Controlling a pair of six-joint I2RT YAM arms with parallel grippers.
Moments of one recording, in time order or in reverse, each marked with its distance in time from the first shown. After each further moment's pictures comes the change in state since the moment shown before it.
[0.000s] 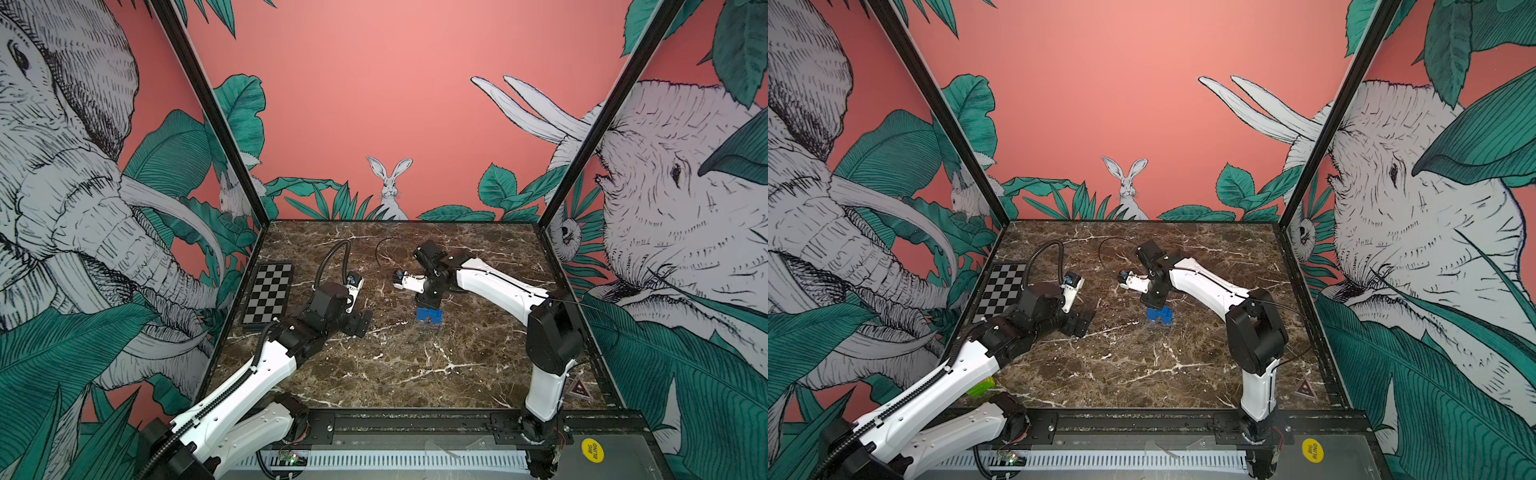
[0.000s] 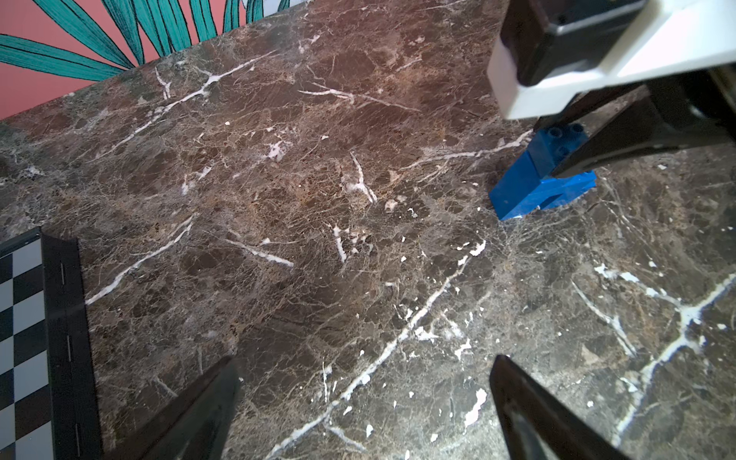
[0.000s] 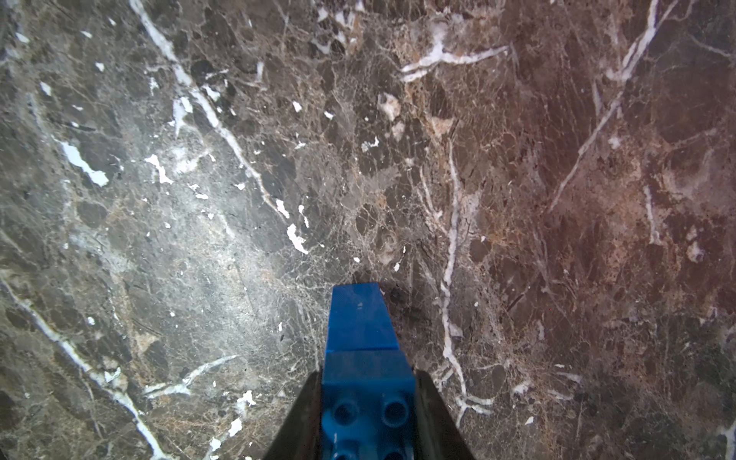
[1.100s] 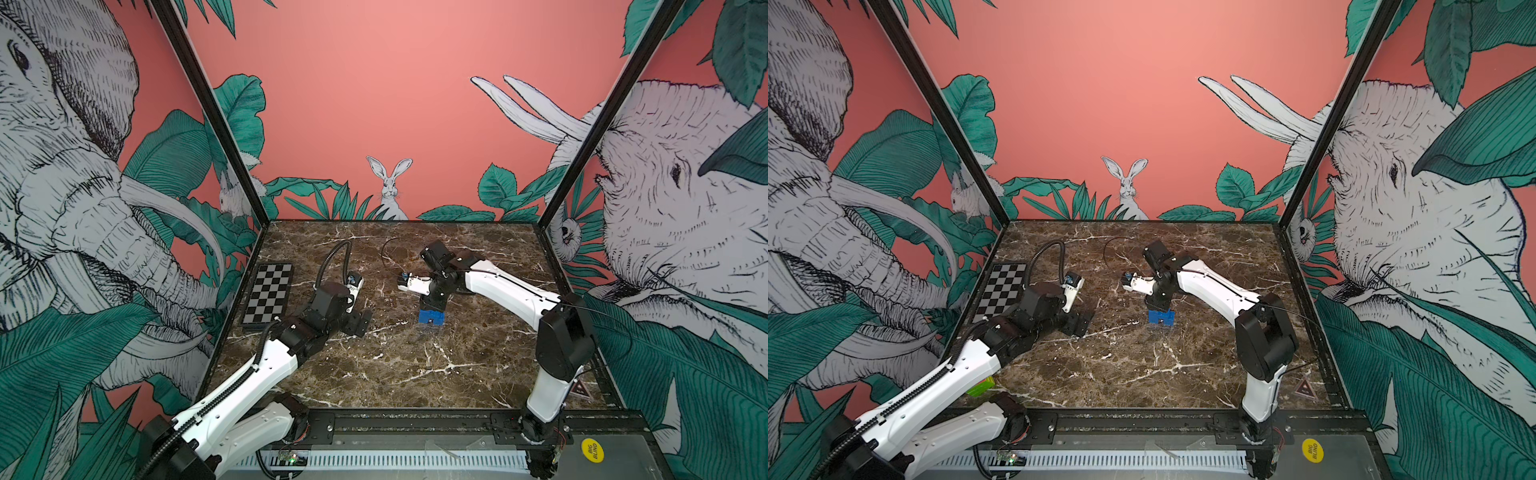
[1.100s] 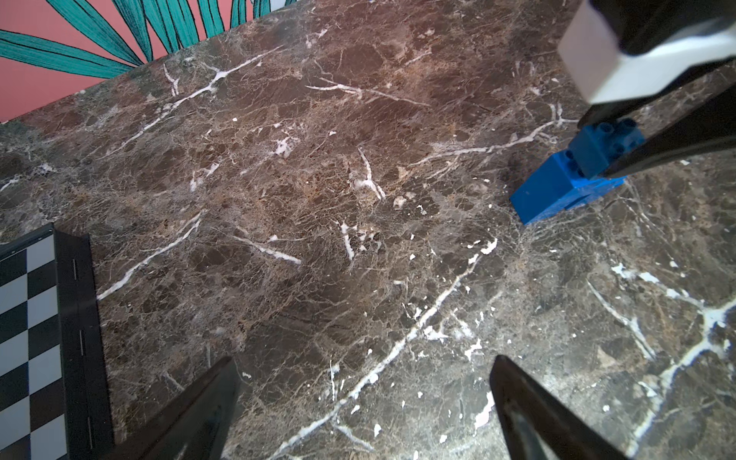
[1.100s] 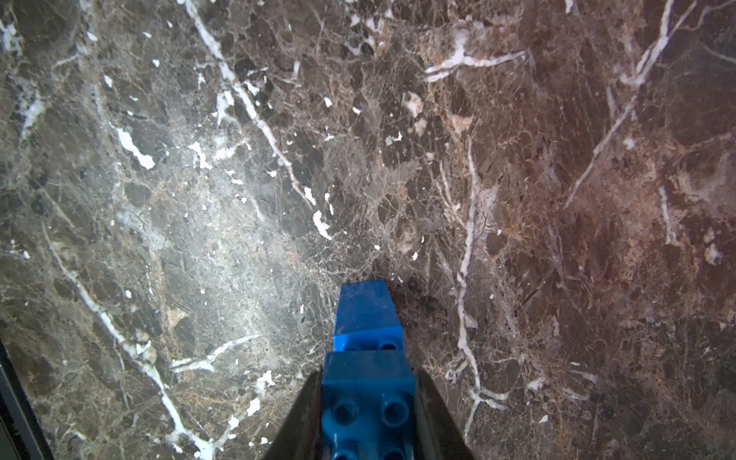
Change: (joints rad) left arm 0.000 0.011 0.000 0.000 -0.022 0.005; right arm -0.015 -0.069 -0.066 -0.002 -0.056 -0.038
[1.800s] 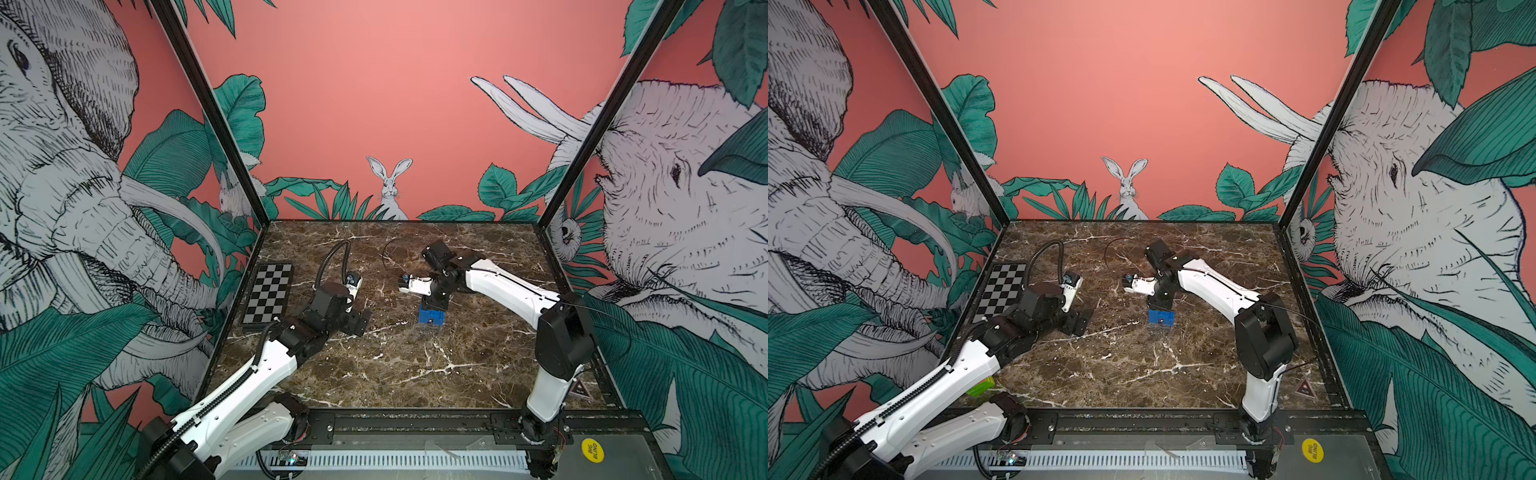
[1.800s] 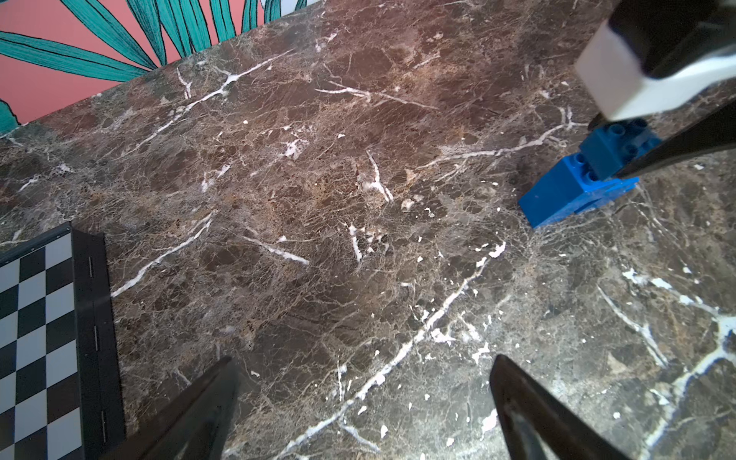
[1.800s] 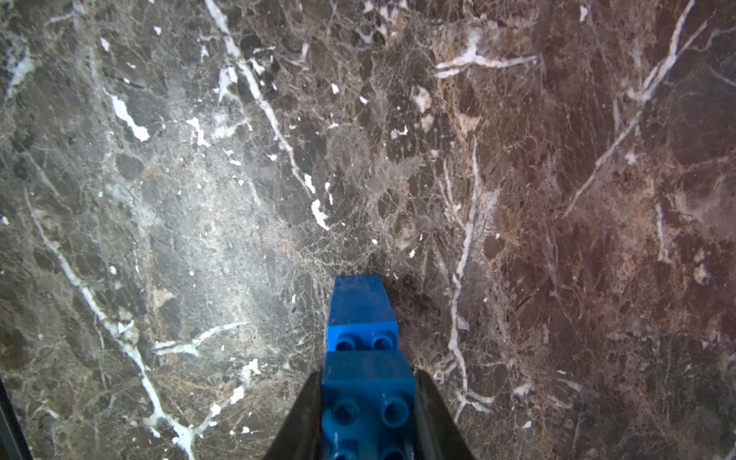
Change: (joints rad) left arm 0.000 -0.007 0.000 0.000 -0.024 0.001; right arm -0.018 0.014 0.011 -0.004 -0.006 -0.088
